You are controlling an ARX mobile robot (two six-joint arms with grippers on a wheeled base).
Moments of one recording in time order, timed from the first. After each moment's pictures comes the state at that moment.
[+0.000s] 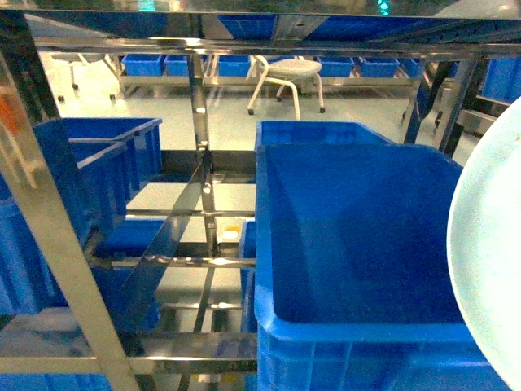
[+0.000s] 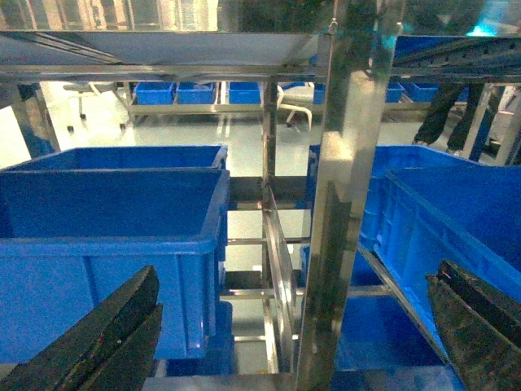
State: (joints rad) left arm 0.00 0.01 0.01 -0.01 0.00 0.00; right arm 0.16 0.18 -0.01 0.29 0.13 -0.20
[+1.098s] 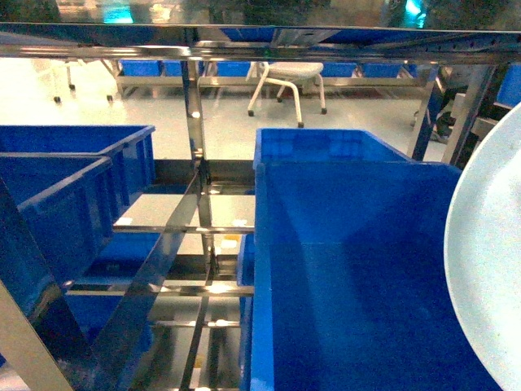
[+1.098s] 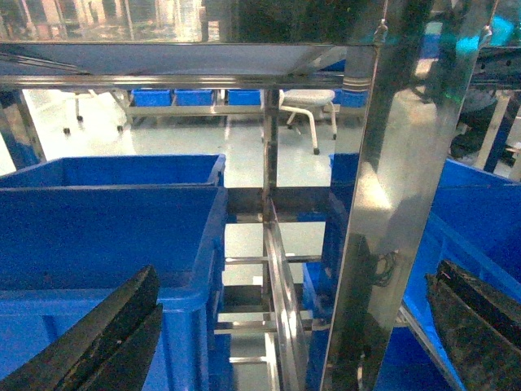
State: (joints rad) left arm 0.00 0.01 0.01 -0.01 0.00 0.00; right arm 0.16 0.19 -0.01 0.28 0.13 -0.20
